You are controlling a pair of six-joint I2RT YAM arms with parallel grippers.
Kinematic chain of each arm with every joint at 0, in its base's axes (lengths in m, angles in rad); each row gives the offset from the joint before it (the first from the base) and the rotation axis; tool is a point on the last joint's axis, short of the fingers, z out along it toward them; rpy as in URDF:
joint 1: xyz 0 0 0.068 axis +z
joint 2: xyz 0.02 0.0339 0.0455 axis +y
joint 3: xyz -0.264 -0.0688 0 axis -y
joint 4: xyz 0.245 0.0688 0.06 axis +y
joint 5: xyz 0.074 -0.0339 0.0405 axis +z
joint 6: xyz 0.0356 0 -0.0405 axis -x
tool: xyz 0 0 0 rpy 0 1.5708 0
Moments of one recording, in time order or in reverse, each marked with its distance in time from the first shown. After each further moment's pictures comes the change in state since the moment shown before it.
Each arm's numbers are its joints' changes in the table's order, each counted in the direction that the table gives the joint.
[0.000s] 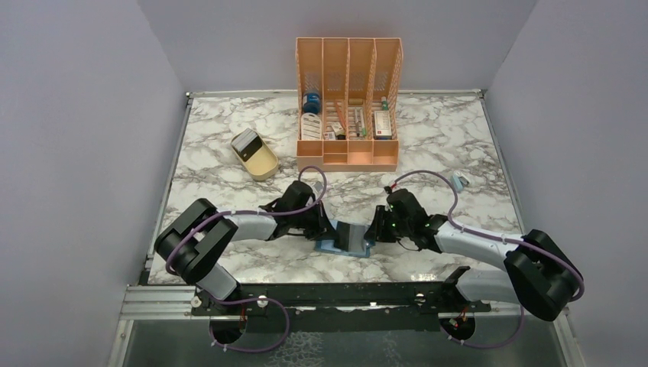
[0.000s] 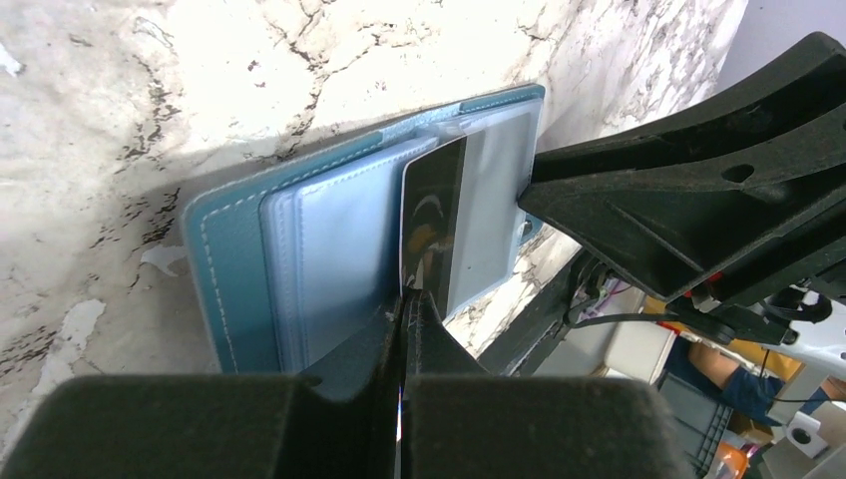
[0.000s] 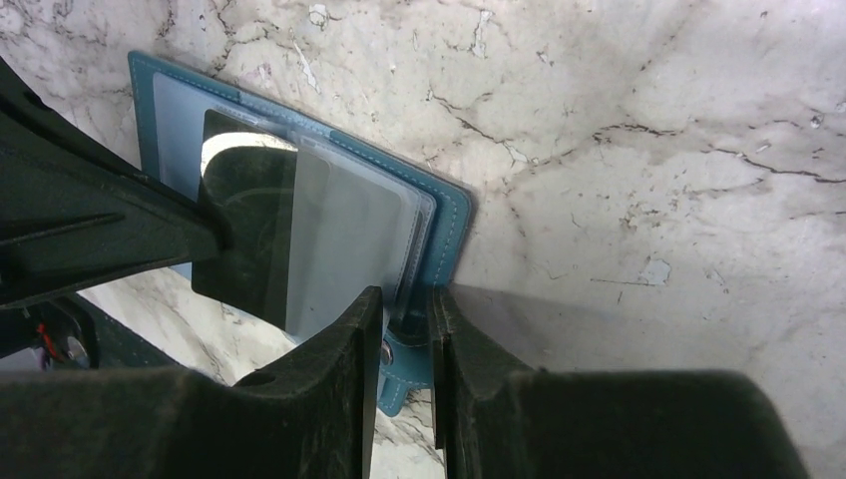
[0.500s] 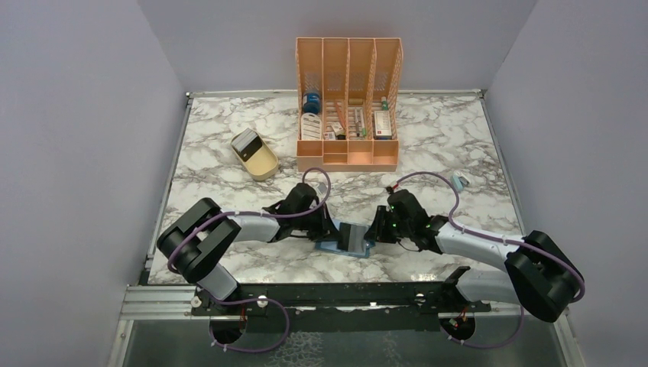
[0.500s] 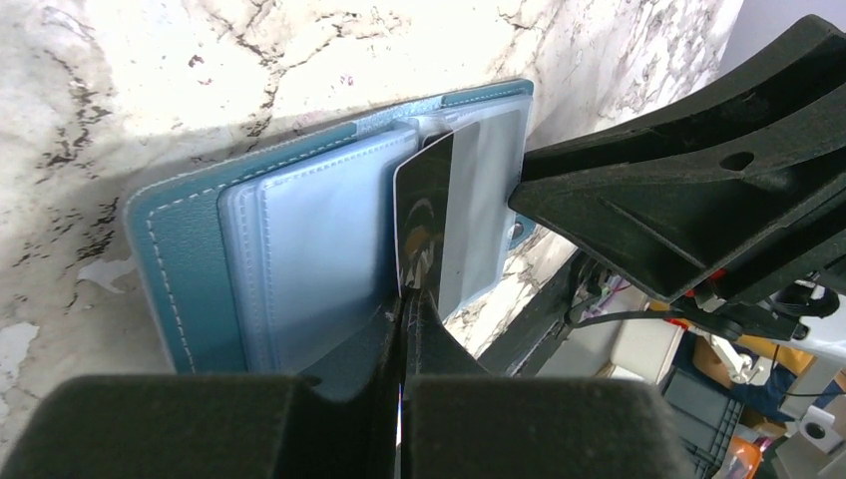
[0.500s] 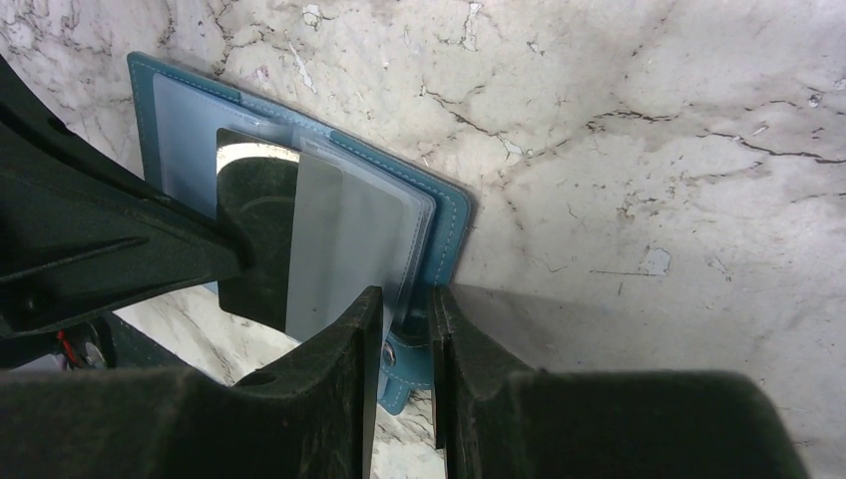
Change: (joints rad) left arm -0.042 0.008 -0.006 -0.045 0.012 0.014; right arm 0.000 -0.016 -0.019 -0.010 0.002 -0.060
